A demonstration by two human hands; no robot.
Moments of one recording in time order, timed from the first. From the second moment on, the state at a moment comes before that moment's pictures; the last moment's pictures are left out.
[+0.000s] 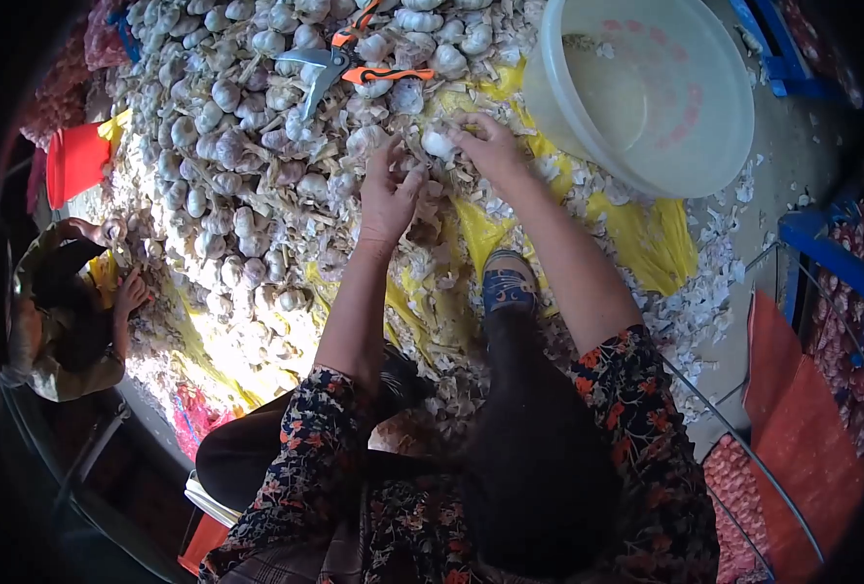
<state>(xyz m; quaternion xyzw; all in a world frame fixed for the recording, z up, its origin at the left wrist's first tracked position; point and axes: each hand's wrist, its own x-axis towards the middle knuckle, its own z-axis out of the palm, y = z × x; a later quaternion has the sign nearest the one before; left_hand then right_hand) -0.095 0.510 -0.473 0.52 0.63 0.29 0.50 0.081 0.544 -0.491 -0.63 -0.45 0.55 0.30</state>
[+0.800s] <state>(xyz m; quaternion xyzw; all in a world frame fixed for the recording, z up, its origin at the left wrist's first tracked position) 0.020 0.569 -0.512 0.66 0.52 0.21 0.50 0.144 0.505 -0.492 -0.73 -0.51 0.37 0.26</state>
